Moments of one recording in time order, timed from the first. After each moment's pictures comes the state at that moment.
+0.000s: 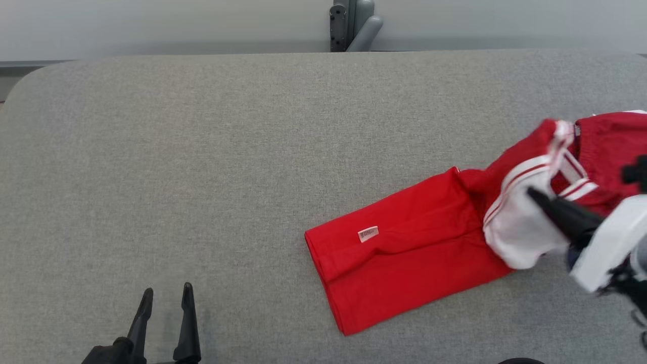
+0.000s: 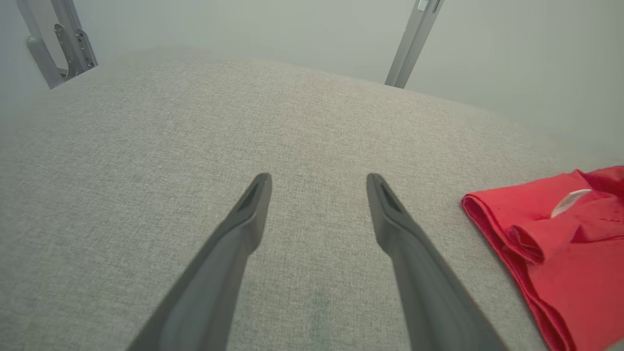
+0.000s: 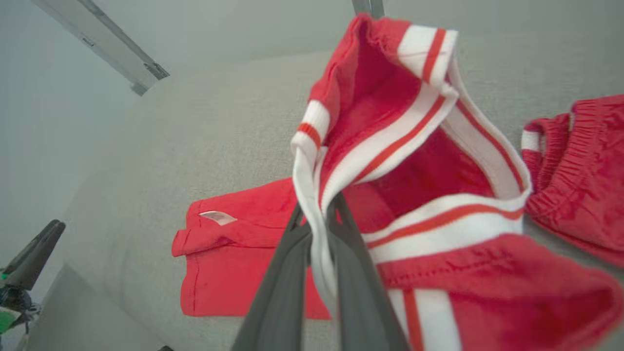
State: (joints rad) left arm 0.16 0.05 -0.03 0.11 -0.30 -0.08 -0.26; right arm -0.14 -0.57 0.07 -0.16 0.92 0.13 0.53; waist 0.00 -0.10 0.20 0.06
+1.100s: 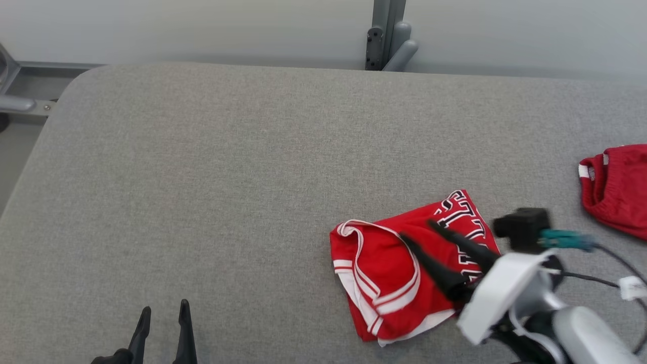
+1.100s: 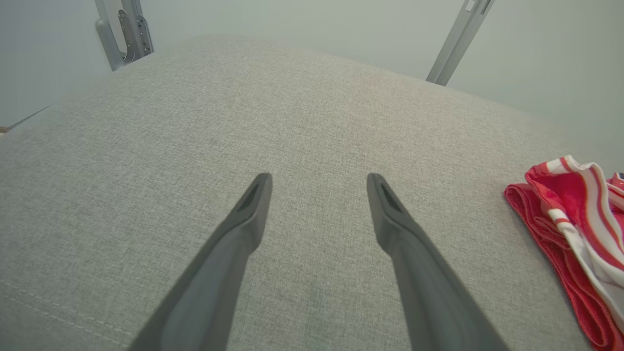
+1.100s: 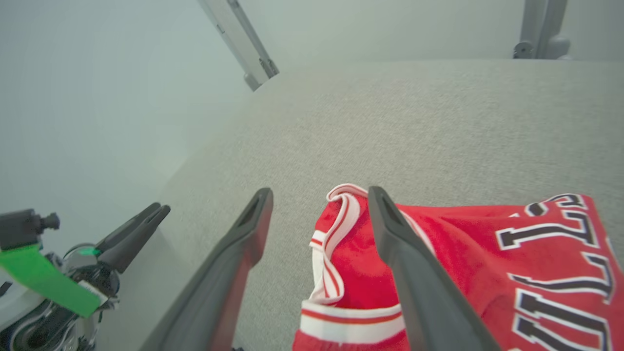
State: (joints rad) left arm 0.15 0.05 -0.04 0.19 -0.31 -0.07 -0.26; right arm -0.15 -0.25 0.43 -0.12 0.65 0.13 0.35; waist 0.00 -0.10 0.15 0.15
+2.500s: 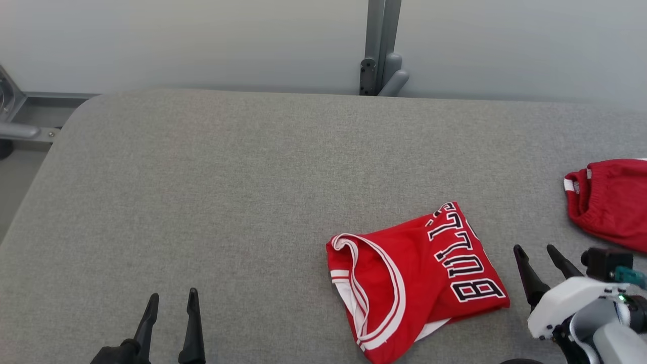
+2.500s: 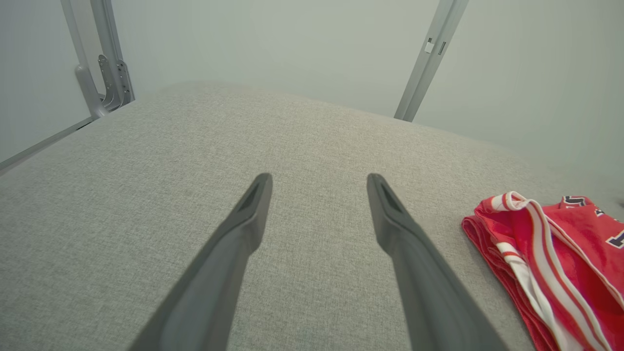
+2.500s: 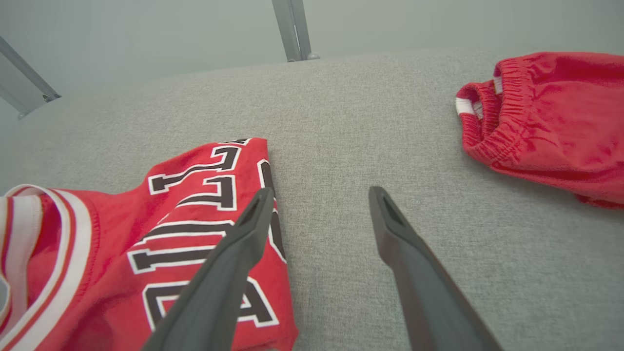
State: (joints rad) left arm 0.15 0.05 -0.05 0.15 -0.29 -0.09 -0.26; right arm -0.12 -0.28 0.09 0.44 0.46 0.13 -0.10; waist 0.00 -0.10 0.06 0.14
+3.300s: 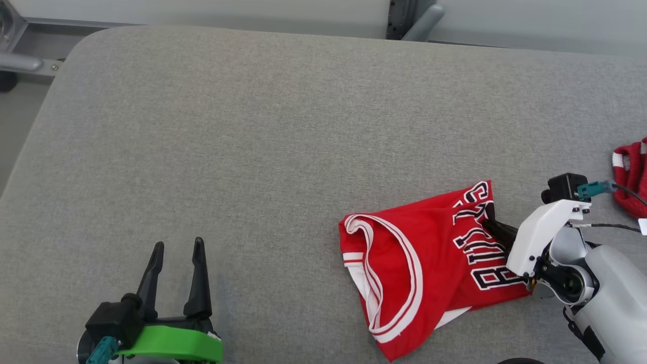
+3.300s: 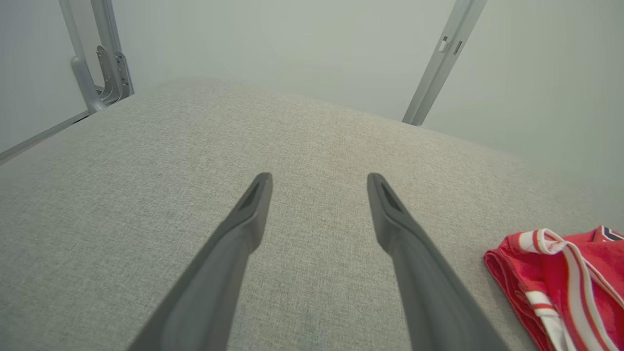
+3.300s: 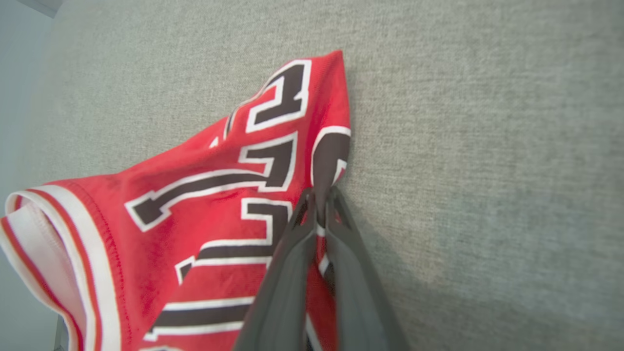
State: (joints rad) left arm 0.02 0.05 -0.09 0.13 -0.33 -0.07 -0.26; right arm -0.44 -0.38 0.36 0.56 0.91 0.13 0.38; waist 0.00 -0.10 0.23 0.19
